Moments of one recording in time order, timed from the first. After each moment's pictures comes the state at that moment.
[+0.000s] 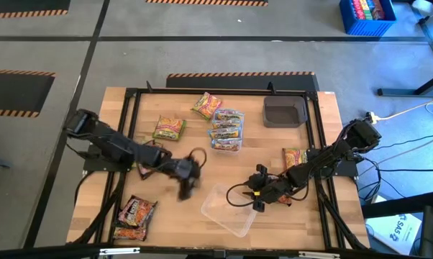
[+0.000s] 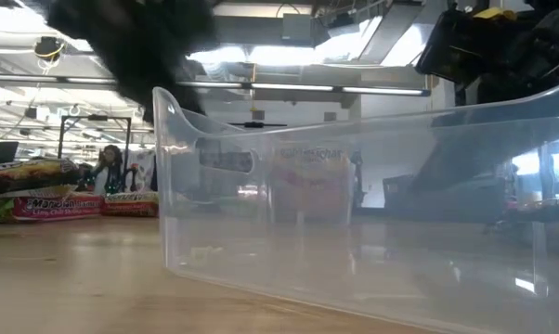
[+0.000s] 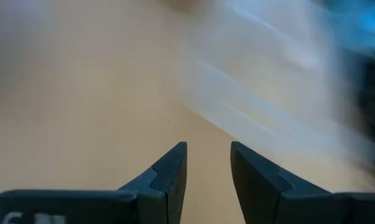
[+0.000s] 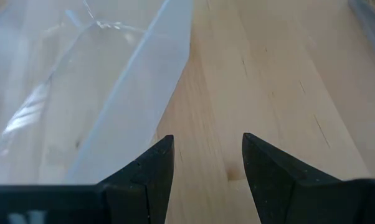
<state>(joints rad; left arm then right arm) -0.32 1.48 0.76 -0.03 0.04 -0.43 0.54 1.61 0.69 0.08 0.38 0.58</state>
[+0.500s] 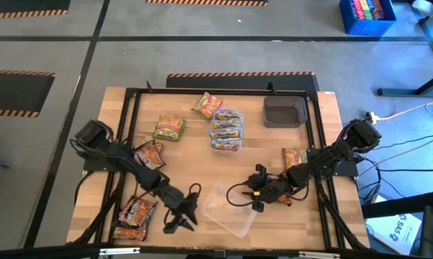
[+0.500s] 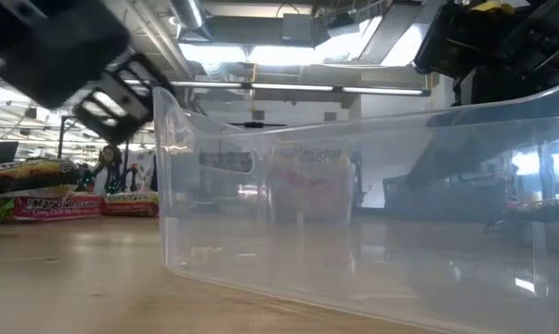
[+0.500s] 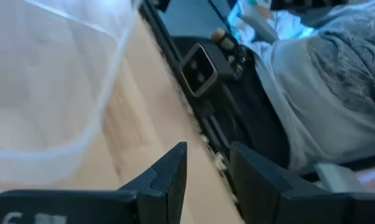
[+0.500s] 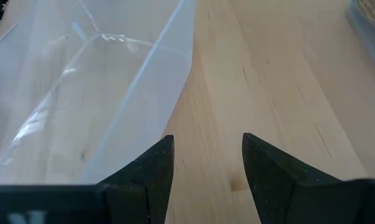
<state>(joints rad) -0.56 1.72 0.76 0.49 0.20 -0.44 0.54 1.61 0.69 0.11 0.39 0.58</state>
